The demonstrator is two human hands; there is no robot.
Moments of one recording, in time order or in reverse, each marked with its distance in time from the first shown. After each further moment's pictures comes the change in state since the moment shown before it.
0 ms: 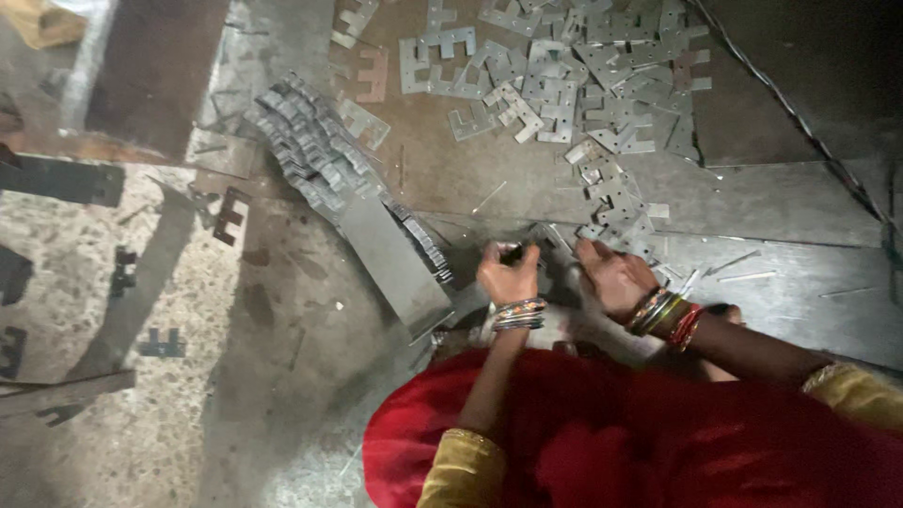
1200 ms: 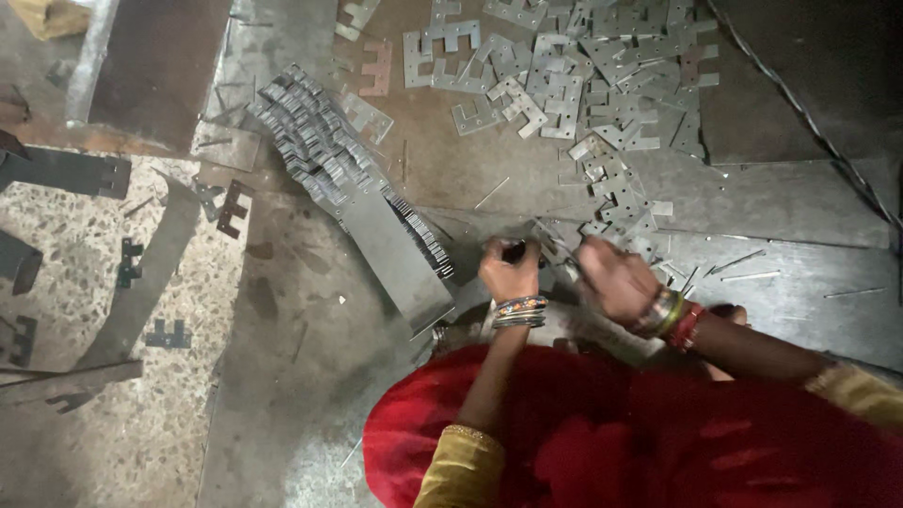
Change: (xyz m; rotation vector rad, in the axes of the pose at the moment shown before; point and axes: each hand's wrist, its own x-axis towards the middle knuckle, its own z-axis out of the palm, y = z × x) left_hand -0.005 0.006 -0.006 -0.056 -0.059 -0.061; right_hand -0.008 0.009 0.009 0.041 0.054 -0.064
